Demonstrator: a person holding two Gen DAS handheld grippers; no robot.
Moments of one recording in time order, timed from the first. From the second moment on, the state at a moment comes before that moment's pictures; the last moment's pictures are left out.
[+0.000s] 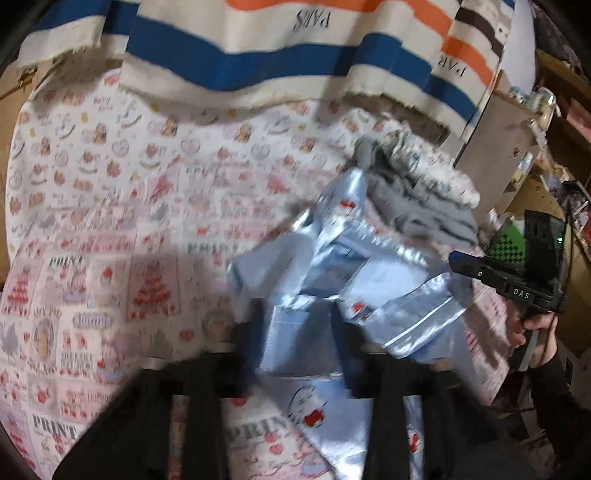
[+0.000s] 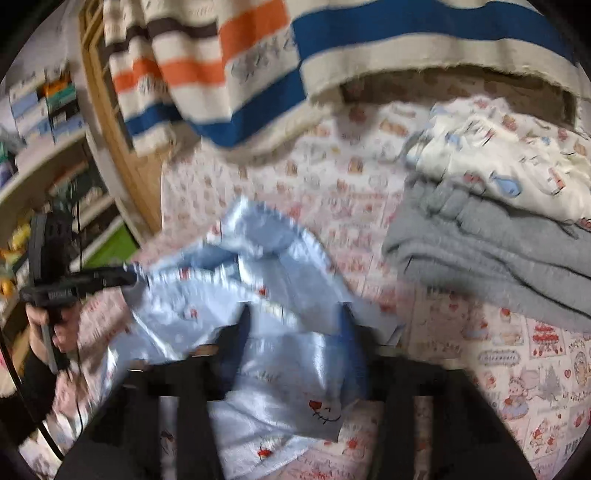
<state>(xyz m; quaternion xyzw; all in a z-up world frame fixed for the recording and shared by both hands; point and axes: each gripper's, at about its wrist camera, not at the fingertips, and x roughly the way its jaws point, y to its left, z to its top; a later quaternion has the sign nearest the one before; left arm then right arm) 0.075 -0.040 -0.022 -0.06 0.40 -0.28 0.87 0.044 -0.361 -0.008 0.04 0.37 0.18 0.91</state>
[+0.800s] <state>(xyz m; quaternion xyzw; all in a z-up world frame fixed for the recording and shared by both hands) 0.030 -0.027 -0.009 -0.03 0.34 -0.24 0.91 -0.040 -0.361 -0.021 0.04 0.37 0.20 0.91</state>
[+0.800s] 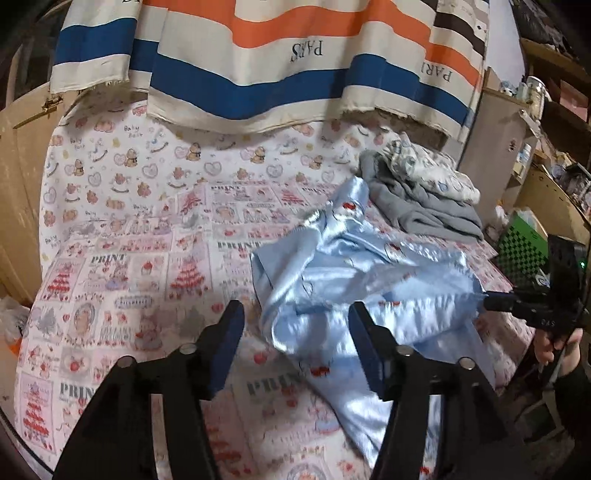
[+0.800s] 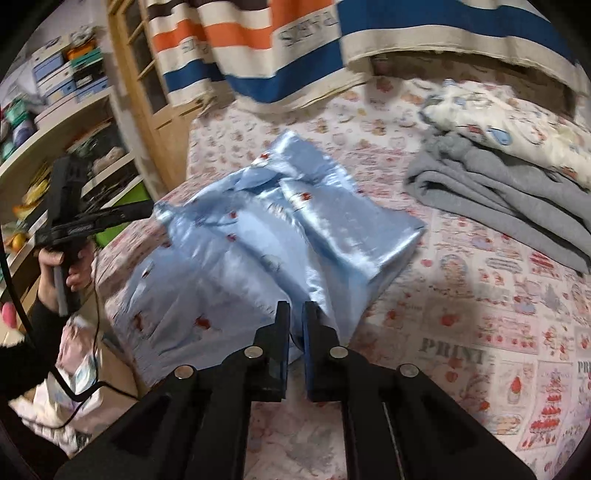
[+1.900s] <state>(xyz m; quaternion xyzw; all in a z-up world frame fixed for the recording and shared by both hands) 0.056 -0.083 0.030 -0.02 0.34 -0.30 0.89 0.003 -0.407 0.006 0.11 0.34 0.11 0.93</state>
